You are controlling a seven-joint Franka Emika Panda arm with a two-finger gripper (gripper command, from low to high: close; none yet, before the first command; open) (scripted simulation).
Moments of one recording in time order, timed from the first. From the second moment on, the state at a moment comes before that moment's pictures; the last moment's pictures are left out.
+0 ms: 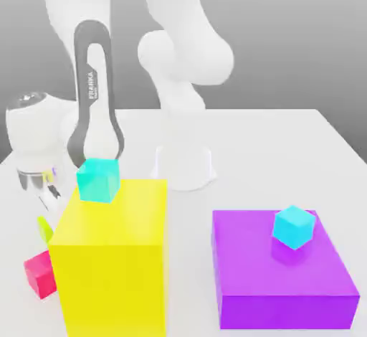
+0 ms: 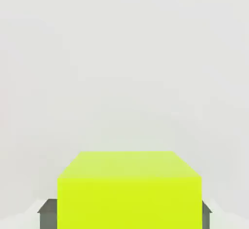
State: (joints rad) arm -0.68 0.29 -0.10 -2.75 0.25 3.03 0.70
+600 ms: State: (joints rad) arm -0.38 -0.10 -0.07 -2.56 0.29 2.71 0.90
